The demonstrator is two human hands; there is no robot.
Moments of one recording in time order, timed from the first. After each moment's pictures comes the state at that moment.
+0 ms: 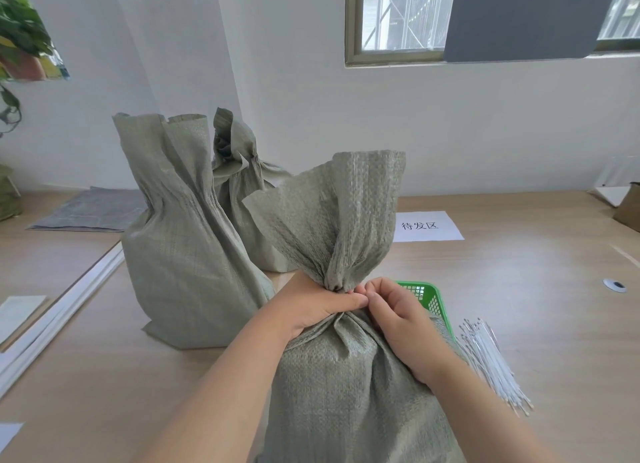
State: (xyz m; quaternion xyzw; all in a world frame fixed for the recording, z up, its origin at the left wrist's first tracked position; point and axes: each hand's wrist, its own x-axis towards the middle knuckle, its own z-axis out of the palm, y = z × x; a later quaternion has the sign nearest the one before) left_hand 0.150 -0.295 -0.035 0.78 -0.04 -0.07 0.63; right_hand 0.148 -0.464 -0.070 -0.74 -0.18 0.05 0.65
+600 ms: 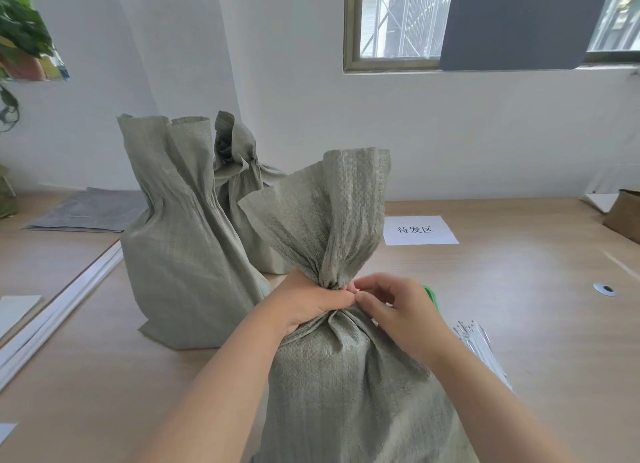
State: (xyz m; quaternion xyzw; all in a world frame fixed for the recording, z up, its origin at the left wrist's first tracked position) left_hand 0.148 -0.289 -0.033 0.79 -0.05 -0.07 0.61; right_hand 0.149 -0.471 -0.050 -0.84 -0.18 -0.02 0.51
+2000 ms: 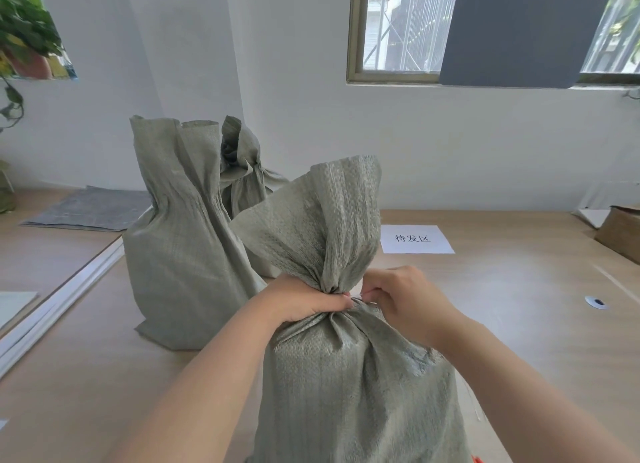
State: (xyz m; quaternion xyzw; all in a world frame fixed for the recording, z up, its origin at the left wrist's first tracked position) left_hand 0.146 -0.272 -0.028 0.87 0.04 -0.09 0.47; right_hand 0.174 -0.483 -0.029 -0.90 -0.36 -0.10 0.23
